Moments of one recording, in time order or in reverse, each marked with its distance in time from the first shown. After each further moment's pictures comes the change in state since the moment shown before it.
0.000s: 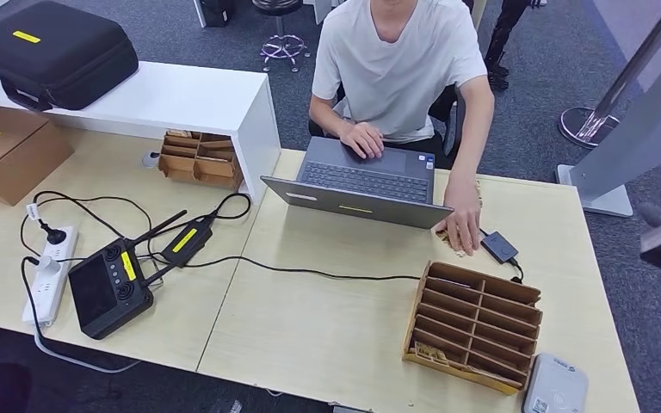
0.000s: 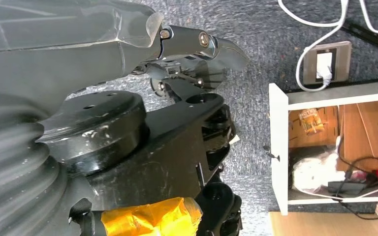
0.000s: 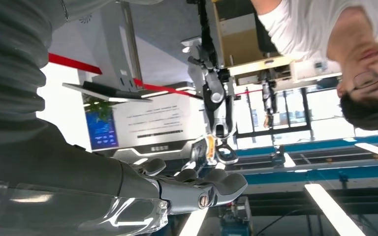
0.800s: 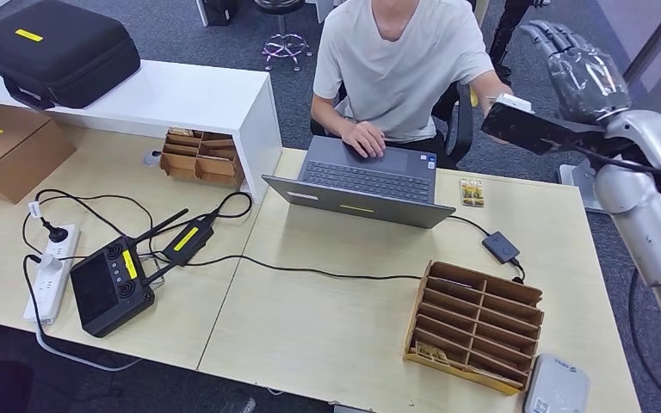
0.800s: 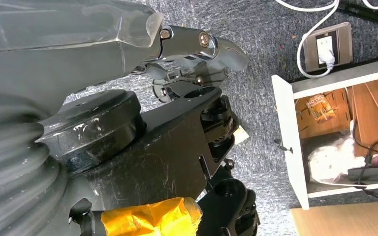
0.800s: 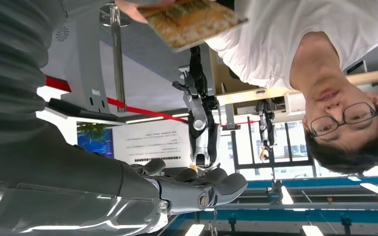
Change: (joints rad) left arm -0.029 0.001 -0.067 0.000 -0.061 0.000 0.035; right arm -0.557 0.406 0.465 0.611 0.096 -0.027 0.140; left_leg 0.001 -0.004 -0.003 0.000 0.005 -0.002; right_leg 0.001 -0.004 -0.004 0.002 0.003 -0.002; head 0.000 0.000
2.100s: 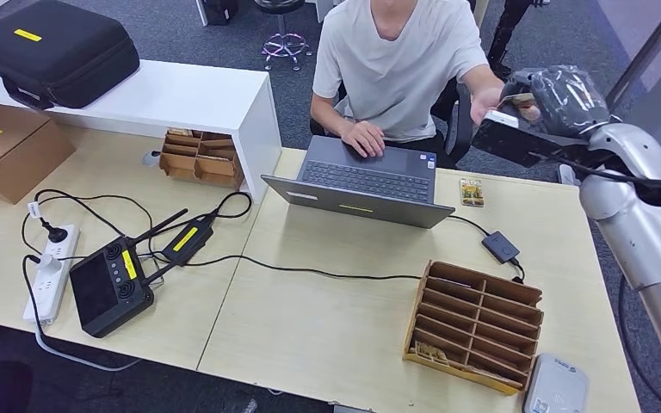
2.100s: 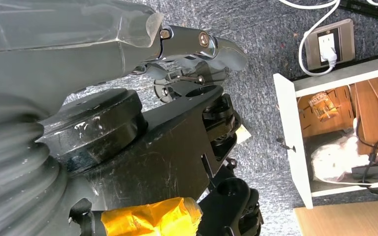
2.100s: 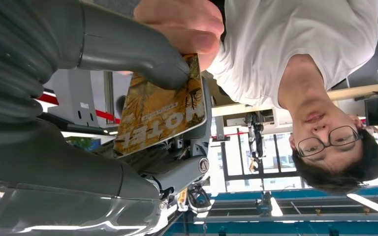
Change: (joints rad) left arm 0.000 0.000 -0.012 0.000 0.002 0.000 0.003; right arm 0.009 0.019 0.033 0.067 -0.039 -0.033 -0.048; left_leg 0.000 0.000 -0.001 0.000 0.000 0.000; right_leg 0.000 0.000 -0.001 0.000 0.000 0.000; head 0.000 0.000
